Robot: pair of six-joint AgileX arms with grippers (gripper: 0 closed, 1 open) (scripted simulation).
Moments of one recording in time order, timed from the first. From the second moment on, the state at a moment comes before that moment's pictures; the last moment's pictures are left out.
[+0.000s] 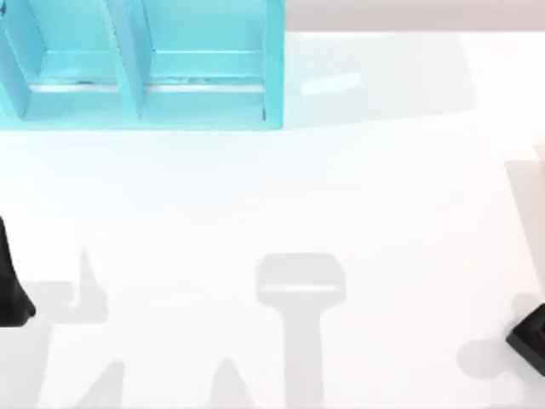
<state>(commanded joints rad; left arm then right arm) 0.00 0.00 0.00 0.00 0.00 0.00 -0.59 1.52 0.96 -0.96 0.03 -0.57</state>
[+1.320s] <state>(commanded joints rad) 0.00 0.00 0.00 0.00 0.00 0.00 -0.59 1.52 0.93 -0.92 0.01 -0.58</state>
